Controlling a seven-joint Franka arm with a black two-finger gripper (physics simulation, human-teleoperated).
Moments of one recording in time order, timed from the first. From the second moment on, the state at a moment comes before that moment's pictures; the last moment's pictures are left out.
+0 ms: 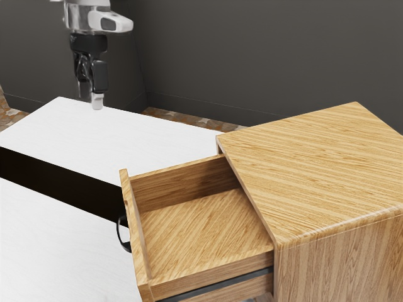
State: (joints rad) arm 0.42 0.12 -0.48 -1.29 0.09 1.11 0.44
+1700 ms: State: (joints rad) arm 0.19 -0.59 -0.54 -2.30 -0.39 1.65 0.64
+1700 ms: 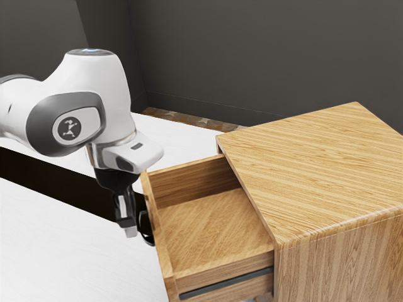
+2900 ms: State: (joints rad) arm 0.53 -0.58 -0.84 -2.17 -0.55 1.66 0.57
